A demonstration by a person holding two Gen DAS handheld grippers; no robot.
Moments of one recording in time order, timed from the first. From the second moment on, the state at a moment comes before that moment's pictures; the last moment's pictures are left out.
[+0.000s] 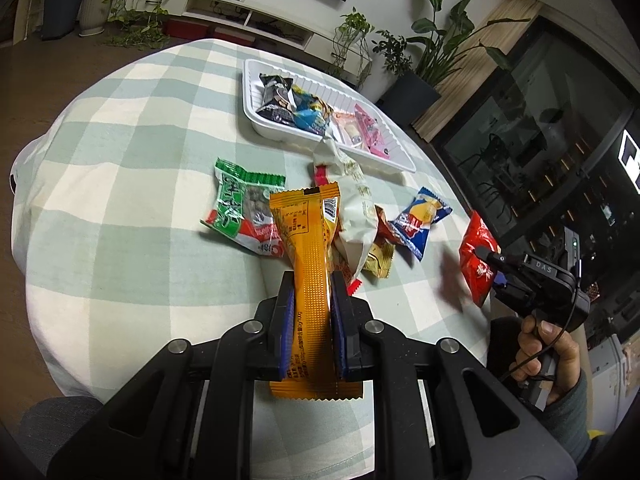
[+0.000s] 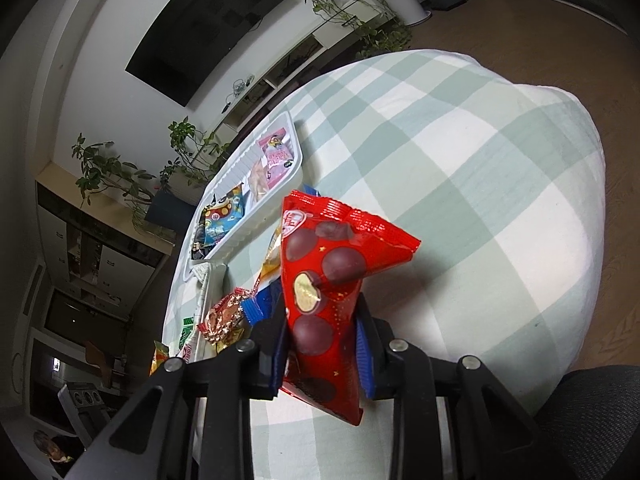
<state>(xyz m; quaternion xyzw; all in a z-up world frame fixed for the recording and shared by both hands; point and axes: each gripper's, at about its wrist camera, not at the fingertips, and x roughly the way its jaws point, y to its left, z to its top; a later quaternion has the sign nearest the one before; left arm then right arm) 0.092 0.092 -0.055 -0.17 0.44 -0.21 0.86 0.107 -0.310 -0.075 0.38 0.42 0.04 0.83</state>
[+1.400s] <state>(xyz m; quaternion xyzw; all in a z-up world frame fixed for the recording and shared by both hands) 0.356 -0.003 -0.001 -0.03 0.43 -0.19 0.88 0.342 -0.241 0.000 0.13 0.45 0.13 0.87</state>
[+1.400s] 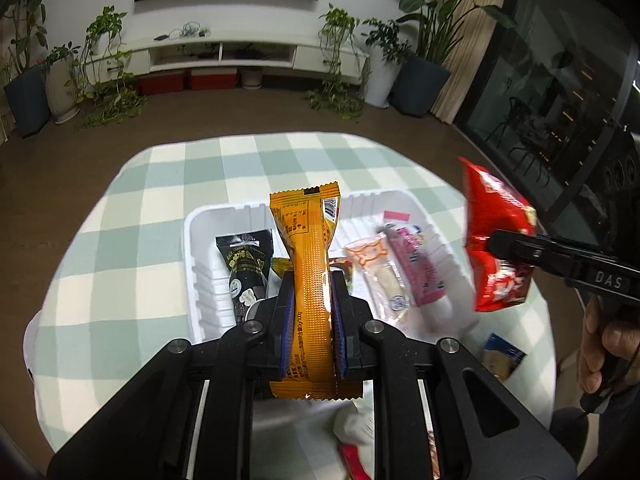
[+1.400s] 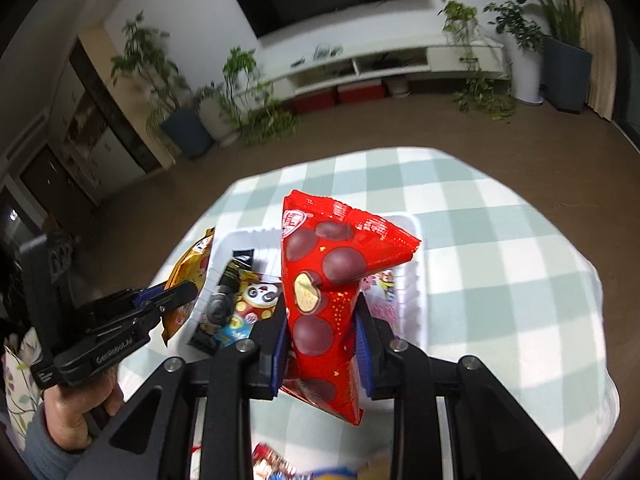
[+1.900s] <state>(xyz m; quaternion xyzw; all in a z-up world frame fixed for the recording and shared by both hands) 0.388 -0.022 -0.061 0.00 0.45 -0.18 0.87 0.388 -0.192 -0.060 0.06 0.51 0.13 0.85</state>
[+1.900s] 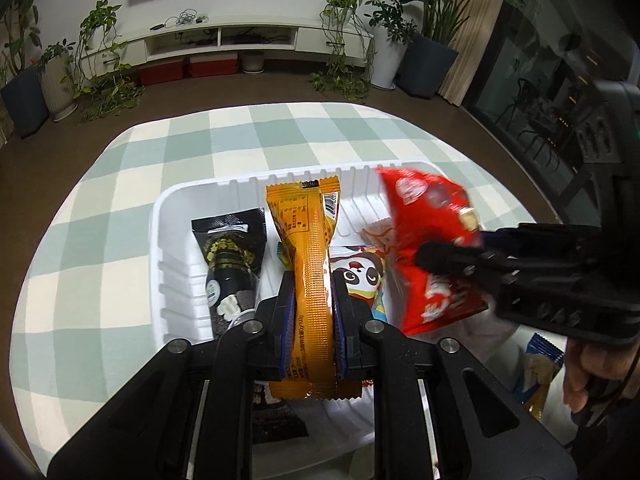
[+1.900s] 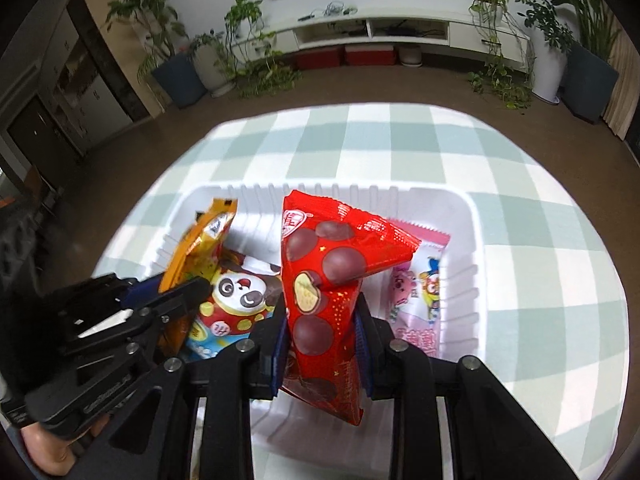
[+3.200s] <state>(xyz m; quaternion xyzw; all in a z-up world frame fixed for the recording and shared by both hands) 0.303 0.010 -0.003 -0.01 0.41 -0.18 0.89 0.269 -0.247 0.013 0.18 0.40 0.15 0.89</state>
